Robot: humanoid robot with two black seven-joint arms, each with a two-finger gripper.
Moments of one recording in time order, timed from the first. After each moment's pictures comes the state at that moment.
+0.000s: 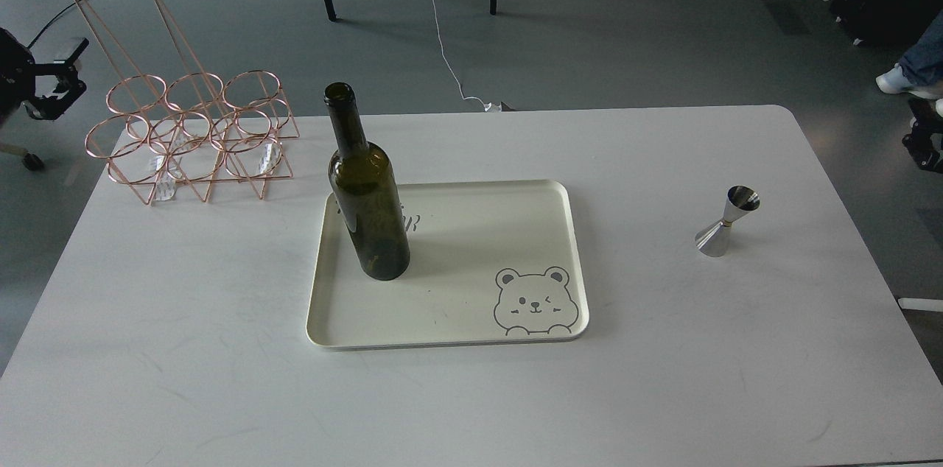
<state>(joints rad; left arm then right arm) -0.62 0.87 -0.88 -0.90 0.20 -0.49 -0.24 0.67 -0.77 0.47 0.58 0.28 0.40 0.45</state>
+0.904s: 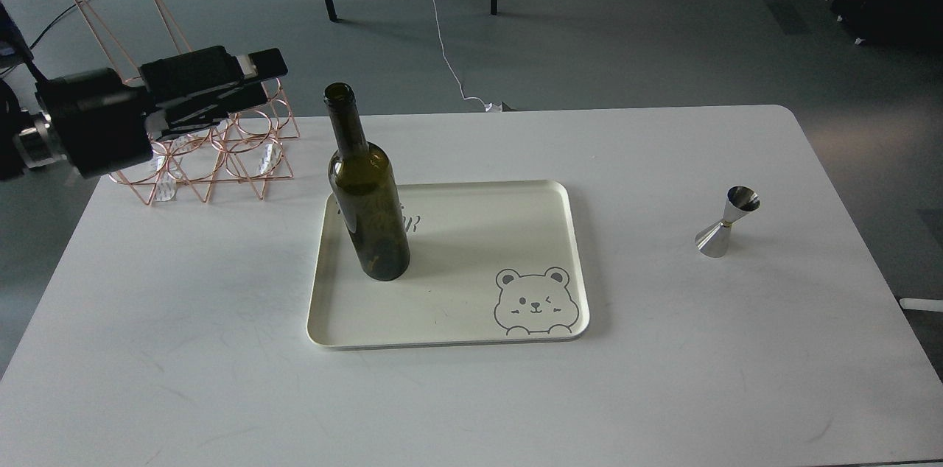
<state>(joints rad) -0.61 1.06 -0.84 -1.63 1.04 -0.48 -0.31 0.46 -0.74 0.63 0.52 0.52 0.49 0.45</state>
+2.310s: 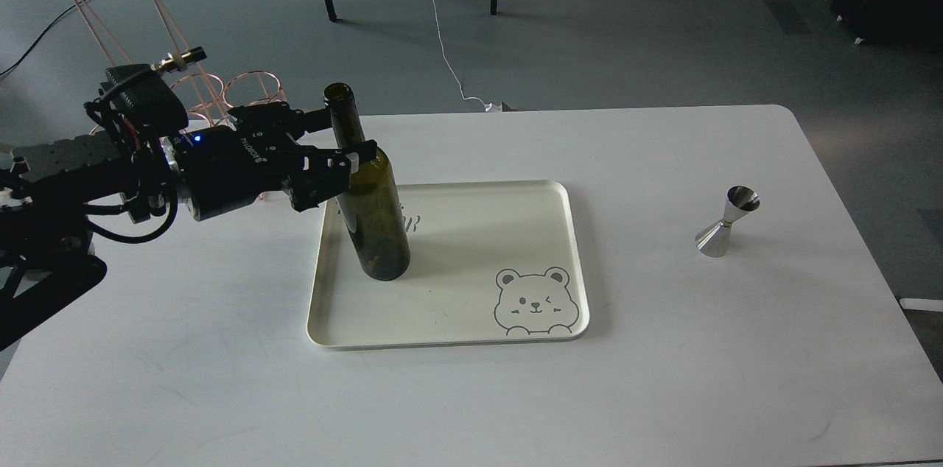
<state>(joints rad) -0.61 0.85 -0.75 -1.63 1.87 -0.17 -0.31 0.45 -0.74 0.65 0.52 0.52 0.49 0.45</state>
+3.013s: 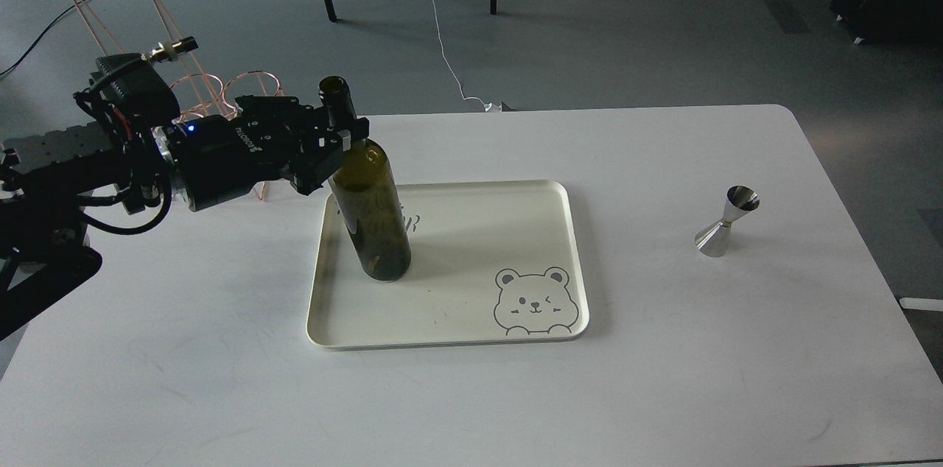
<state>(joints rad) -0.62 0.87 -0.77 -1.64 1.87 -0.17 -0.32 0.45 -0.74 0.64 0.49 0.51 0.49 0.45</state>
